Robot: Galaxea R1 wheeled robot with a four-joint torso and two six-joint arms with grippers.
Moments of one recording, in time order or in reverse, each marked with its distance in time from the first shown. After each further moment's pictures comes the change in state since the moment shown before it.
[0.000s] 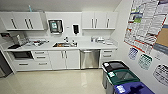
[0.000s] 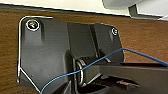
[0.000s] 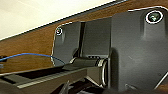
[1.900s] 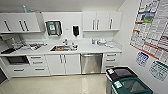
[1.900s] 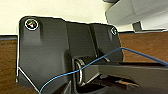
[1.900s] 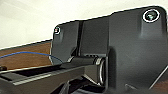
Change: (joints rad) left arm 0.003 0.004 0.000 0.000 0.000 0.000; right arm -0.005 -0.001 -0.011 0.000 -0.002 0.000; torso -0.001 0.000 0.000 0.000
